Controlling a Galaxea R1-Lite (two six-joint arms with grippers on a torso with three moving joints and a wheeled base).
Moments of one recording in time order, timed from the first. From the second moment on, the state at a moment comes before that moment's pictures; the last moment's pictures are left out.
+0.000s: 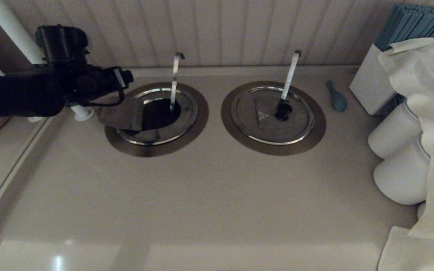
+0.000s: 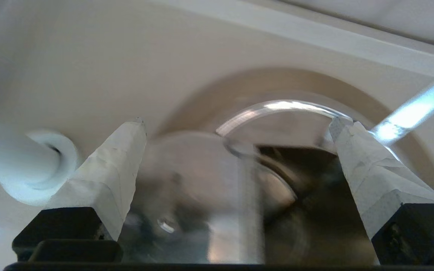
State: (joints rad) left arm -0.12 1.94 -1.68 -0.15 0.19 -0.23; right arm 0.00 0.00 0.00 0.00 0.00 -0.01
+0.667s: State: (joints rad) left arm -0.09 1.90 -1.89 0.28 0.18 -0.39; right arm 0.00 0.00 0.00 0.00 0.00 -0.01
